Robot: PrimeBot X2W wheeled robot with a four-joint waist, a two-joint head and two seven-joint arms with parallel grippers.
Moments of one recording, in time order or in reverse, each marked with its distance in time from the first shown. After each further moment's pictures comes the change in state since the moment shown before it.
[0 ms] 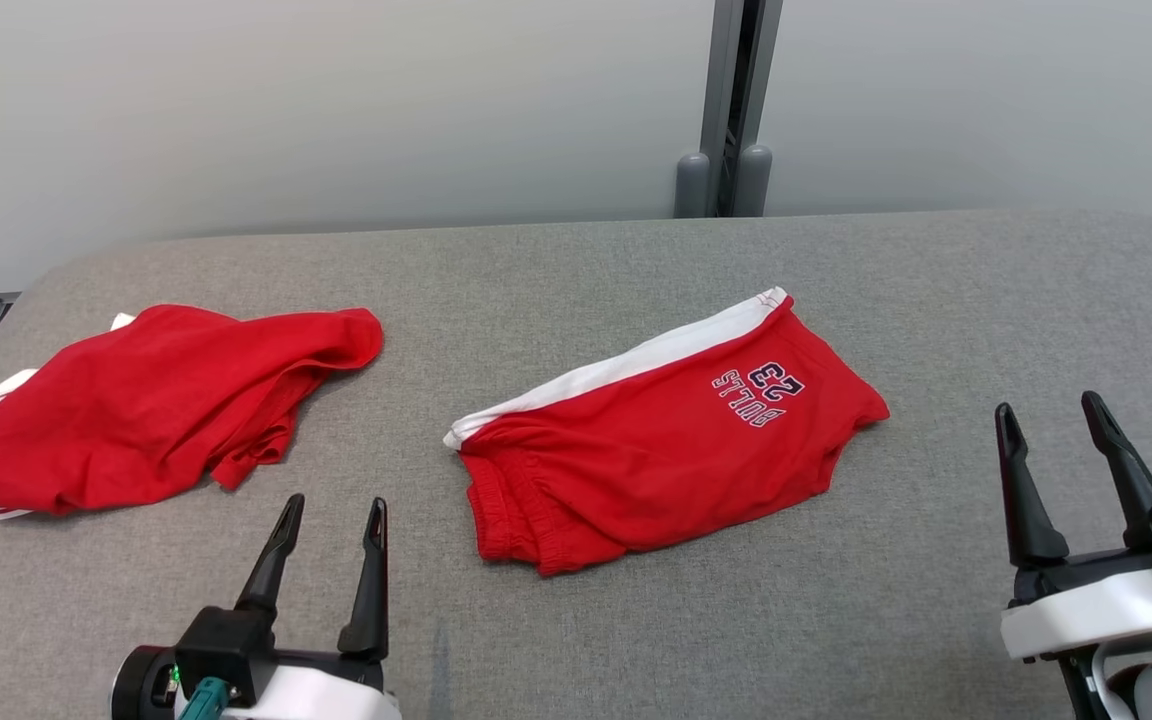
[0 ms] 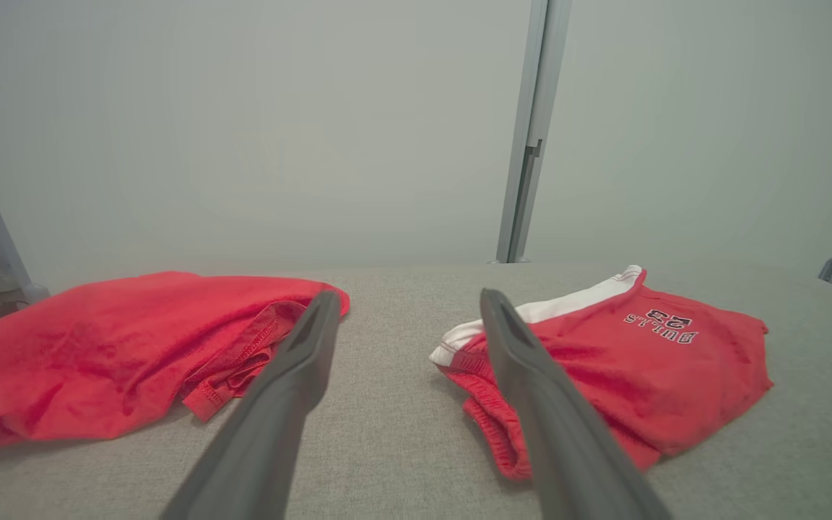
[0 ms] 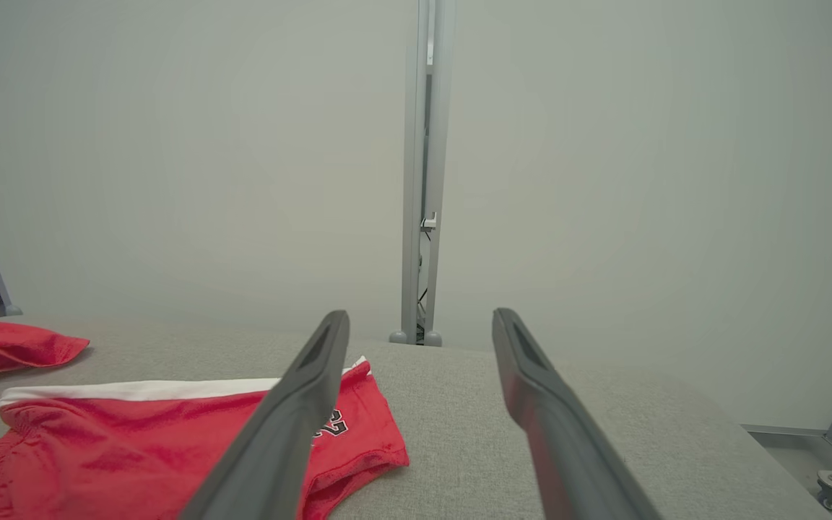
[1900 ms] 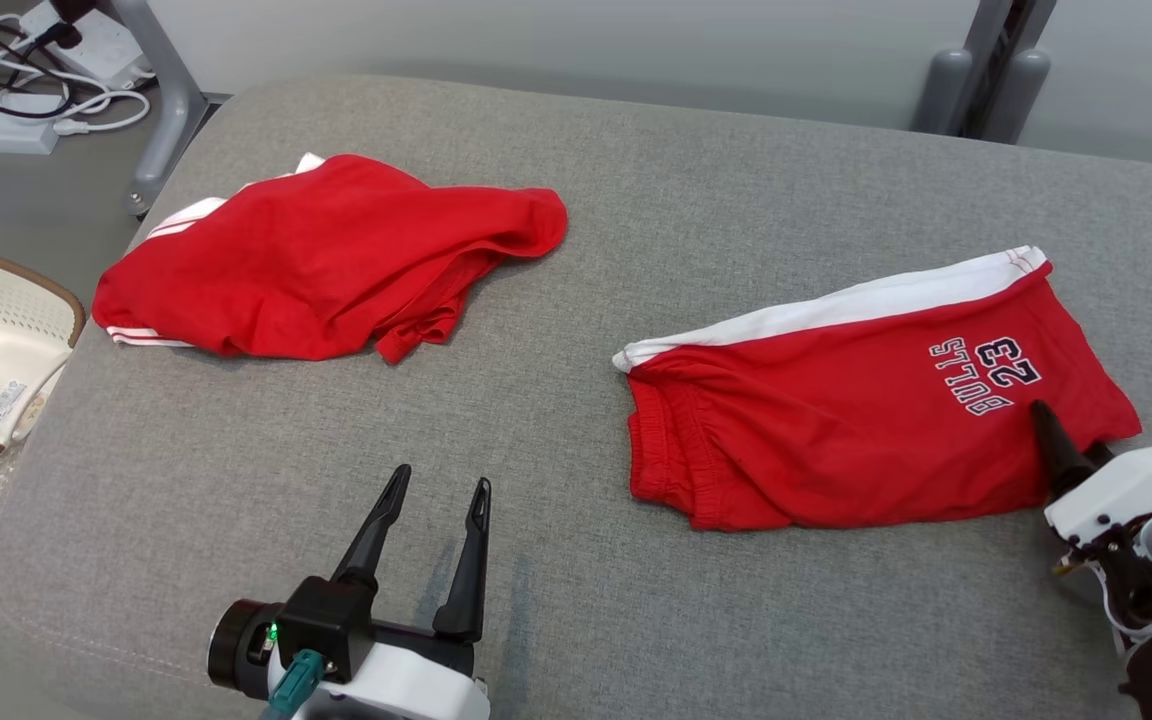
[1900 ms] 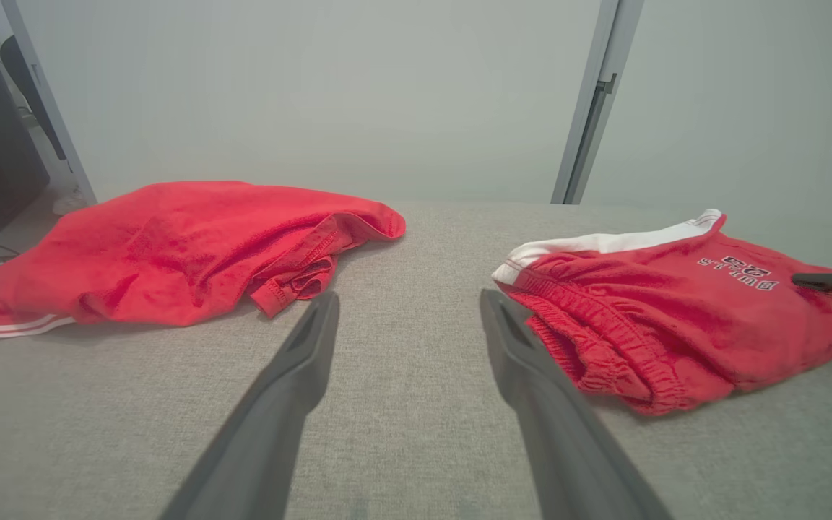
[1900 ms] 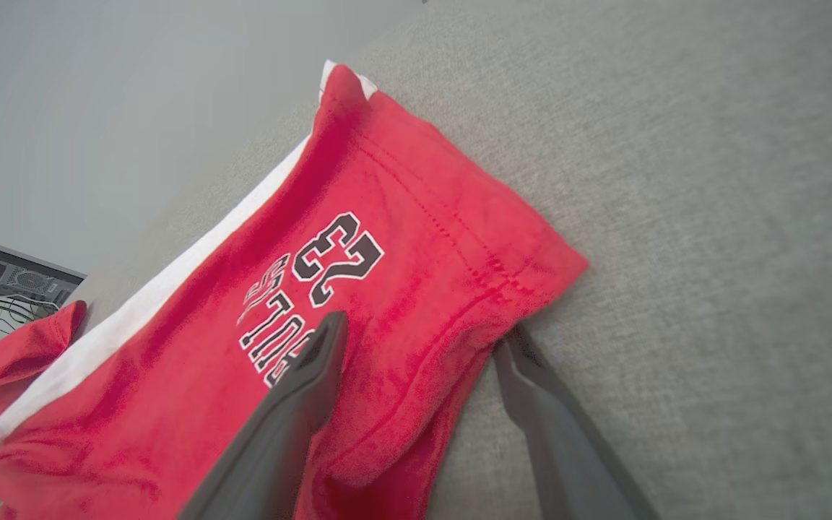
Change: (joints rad) left arm -0.063 -0.022 -0.160 0.006 -0.024 0.032 0.000; right arm -0.382 -0.059 -0.009 0.687 0.613 0.000 0.333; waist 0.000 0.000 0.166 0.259
